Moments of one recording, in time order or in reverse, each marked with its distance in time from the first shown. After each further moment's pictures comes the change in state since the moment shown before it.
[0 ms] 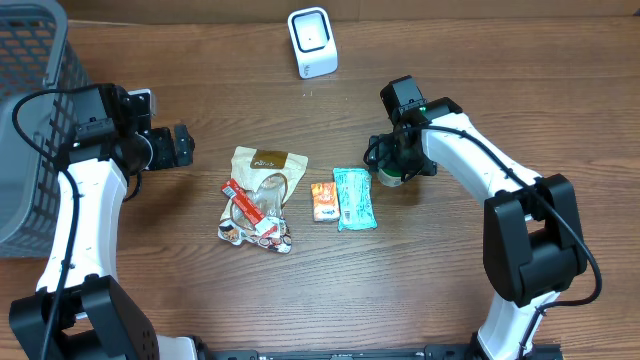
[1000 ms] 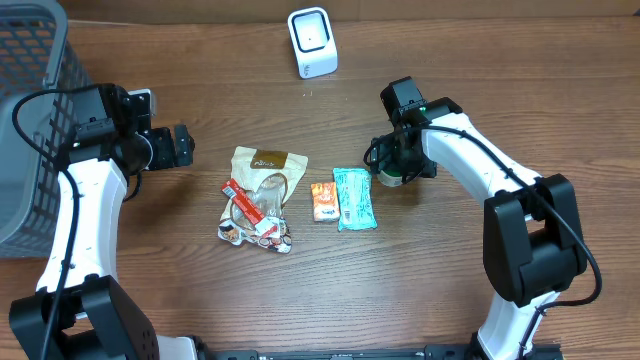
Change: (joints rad) left arm 0.000 0.000 0.000 0.000 0.000 0.000; right arm 0.000 0.000 0.000 -0.023 0.000 0.000
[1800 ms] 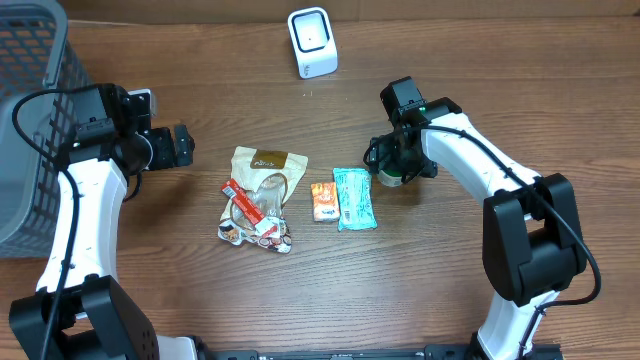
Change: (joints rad) left arm 0.000 0.000 0.000 0.000 0.000 0.000; right arm 0.000 0.003 0.000 0.007 0.000 0.000
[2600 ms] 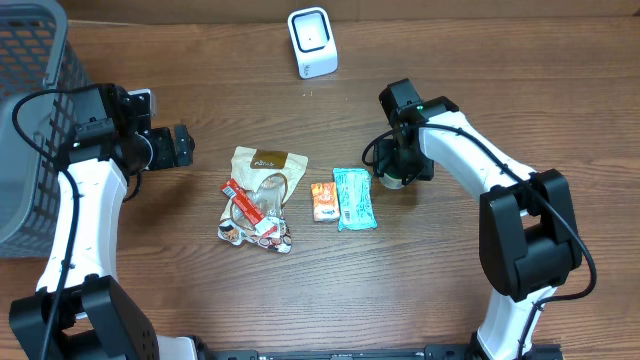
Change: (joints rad) left arm 0.000 0.000 0.000 0.000 0.000 0.000; right arm 0.000 0.027 0.027 -0.056 -0.004 0.000
